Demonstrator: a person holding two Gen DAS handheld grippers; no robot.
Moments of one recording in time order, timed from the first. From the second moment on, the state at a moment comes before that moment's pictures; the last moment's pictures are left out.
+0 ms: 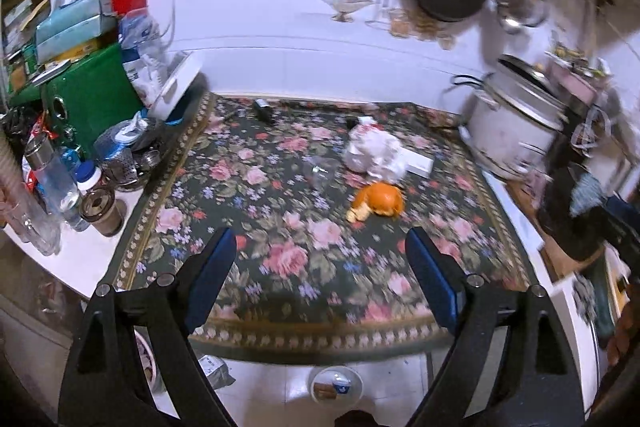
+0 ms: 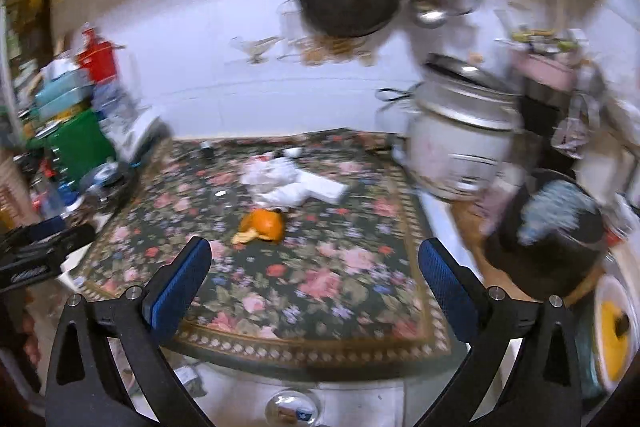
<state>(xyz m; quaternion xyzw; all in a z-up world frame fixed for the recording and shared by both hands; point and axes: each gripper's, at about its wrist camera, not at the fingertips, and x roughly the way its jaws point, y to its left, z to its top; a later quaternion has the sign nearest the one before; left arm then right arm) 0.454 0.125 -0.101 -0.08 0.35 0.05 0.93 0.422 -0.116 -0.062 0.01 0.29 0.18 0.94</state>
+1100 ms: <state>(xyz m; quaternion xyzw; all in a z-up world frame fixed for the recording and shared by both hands) 0.715 0.190 -0.231 -0.05 0.51 -0.08 0.85 0.649 0.002 -0.227 0.16 0.50 0.15 0.84</state>
